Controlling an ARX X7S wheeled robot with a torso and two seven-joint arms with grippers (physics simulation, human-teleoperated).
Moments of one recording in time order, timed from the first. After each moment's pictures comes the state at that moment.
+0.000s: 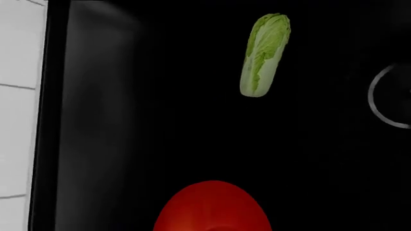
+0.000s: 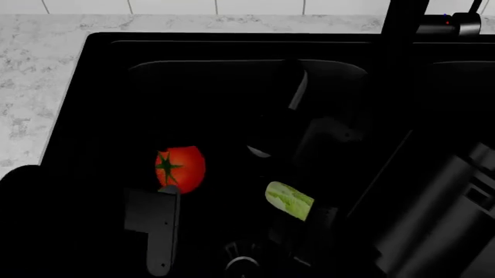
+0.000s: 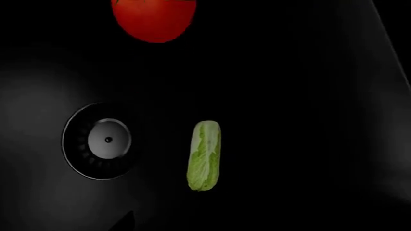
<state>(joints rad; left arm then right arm) -1.11 -0.46 1.08 -0.30 0.31 -0.10 0.54 1.51 0.62 -1.17 -0.17 0.57 1.31 -0.52</state>
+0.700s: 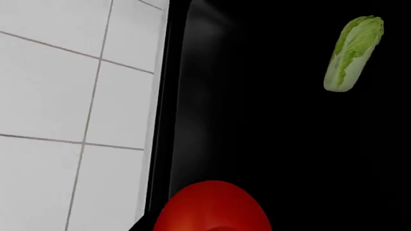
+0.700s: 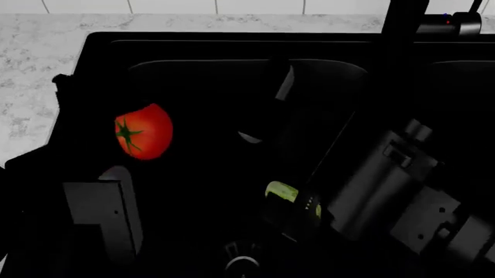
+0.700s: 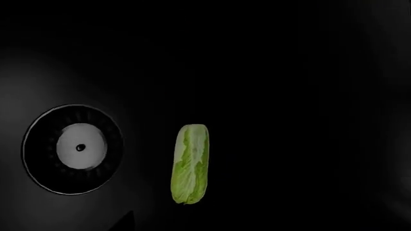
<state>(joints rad) -1.02 -0.65 0.93 0.05 0.30 -0.22 0.42 1.53 0.47 -1.28 0.13 0.48 1.20 -0.56</state>
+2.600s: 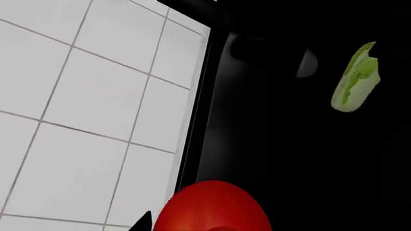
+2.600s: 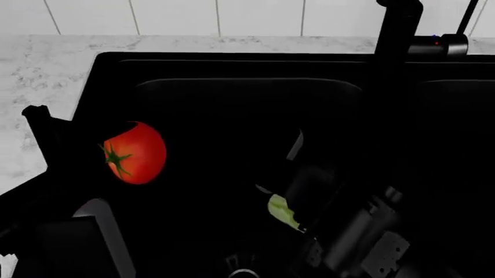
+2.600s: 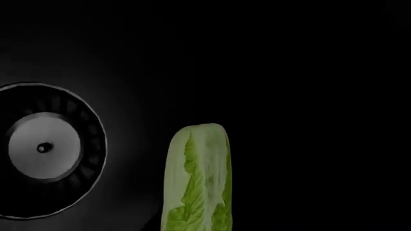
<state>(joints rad) -0.84 -0.73 0.84 0.34 0.25 -0.38 0.33 1.29 0.37 -1.32 0.53 0.41 0.85 -0.48</state>
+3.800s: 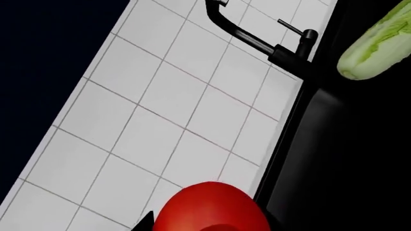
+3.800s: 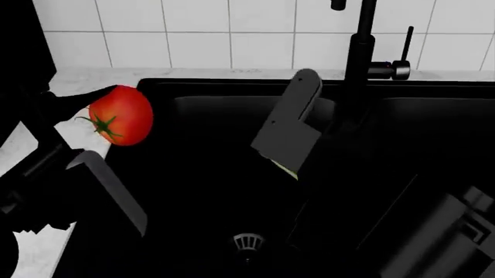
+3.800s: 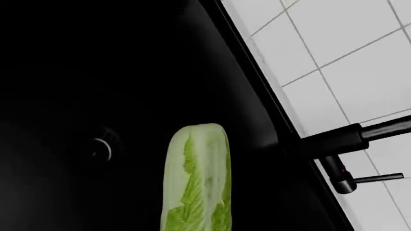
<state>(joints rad) -0.82 -0.61 0.74 0.27 0.19 -0.46 0.18 1.33 0.64 -1.10 -0.15 0.53 1.14 -0.21</state>
